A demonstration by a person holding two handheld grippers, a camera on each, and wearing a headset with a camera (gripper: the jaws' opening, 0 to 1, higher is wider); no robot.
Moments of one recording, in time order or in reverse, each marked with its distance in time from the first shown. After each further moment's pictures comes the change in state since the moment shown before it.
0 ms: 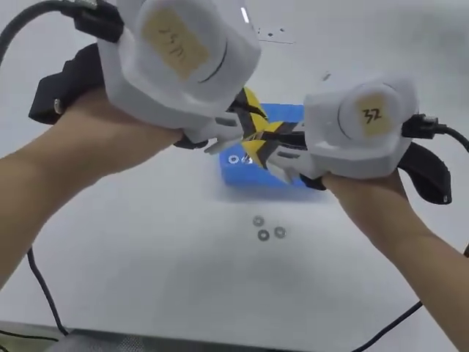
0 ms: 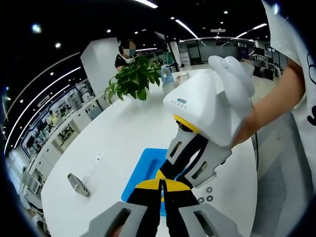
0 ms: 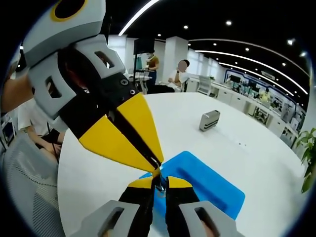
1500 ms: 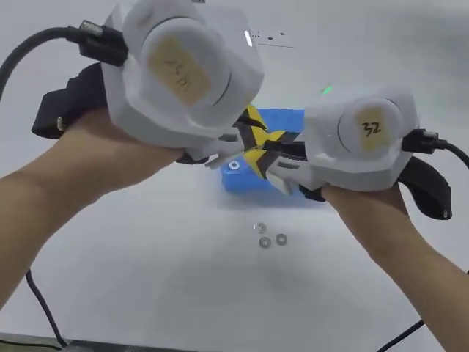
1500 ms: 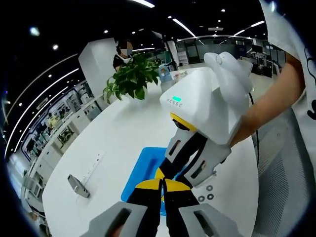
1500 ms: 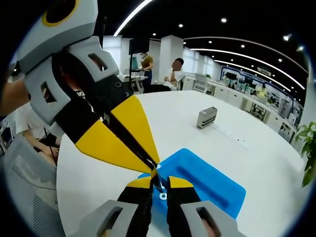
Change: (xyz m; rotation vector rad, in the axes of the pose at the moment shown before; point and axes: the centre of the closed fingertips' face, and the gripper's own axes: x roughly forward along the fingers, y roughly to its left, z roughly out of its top) left arm -0.006 -0.005 0.002 0.039 -0.005 -0.010; right arm -0.005 0.001 0.001 0.029 -0.003 -0.027
